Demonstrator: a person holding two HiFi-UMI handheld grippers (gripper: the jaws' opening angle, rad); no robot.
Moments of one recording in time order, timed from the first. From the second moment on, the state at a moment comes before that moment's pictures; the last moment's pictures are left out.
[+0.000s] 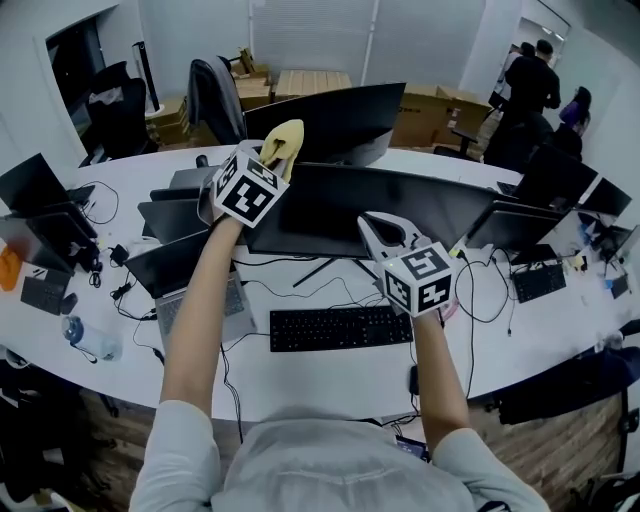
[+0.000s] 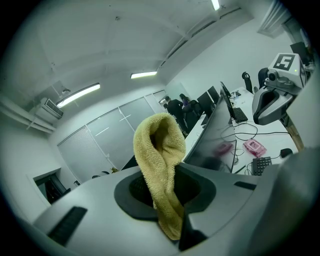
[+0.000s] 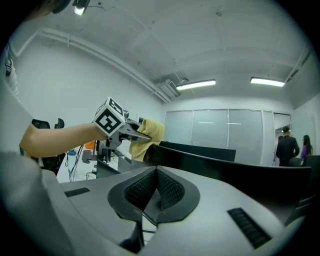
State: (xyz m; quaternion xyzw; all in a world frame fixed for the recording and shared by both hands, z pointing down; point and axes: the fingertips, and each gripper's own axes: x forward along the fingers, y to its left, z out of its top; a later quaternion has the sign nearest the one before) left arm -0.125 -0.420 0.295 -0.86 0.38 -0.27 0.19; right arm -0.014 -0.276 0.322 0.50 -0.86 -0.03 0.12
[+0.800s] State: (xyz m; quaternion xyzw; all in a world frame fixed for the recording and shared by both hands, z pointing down) left arm -0.246 -0.443 0.301 -0.84 0.45 -0.26 0.17; right arm -0.087 -0.299 0.333 0.47 -0.87 -0.02 0.13
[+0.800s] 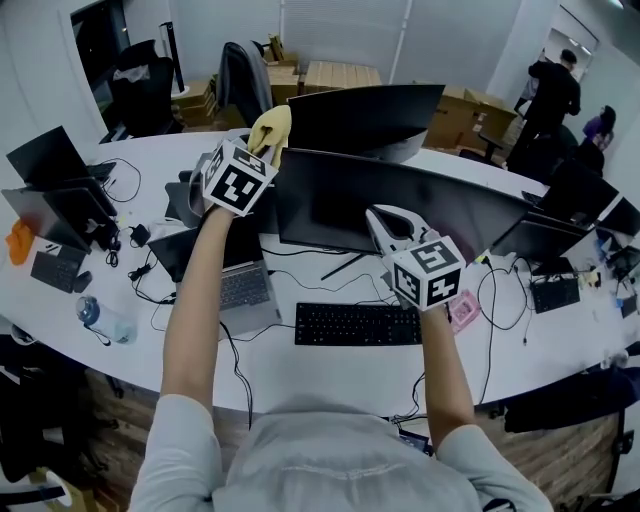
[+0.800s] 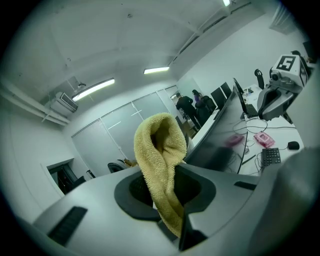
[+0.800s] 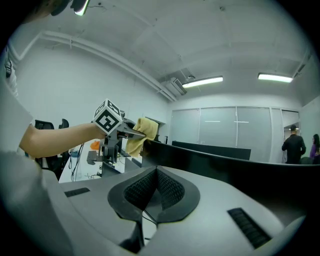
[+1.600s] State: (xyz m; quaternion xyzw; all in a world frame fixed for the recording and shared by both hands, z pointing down) left arm -0.254 -0.448 0.378 -0.83 0.42 -0.30 0.21; right arm -0.102 -0.311 0.359 0.47 -0.87 0.00 0.14
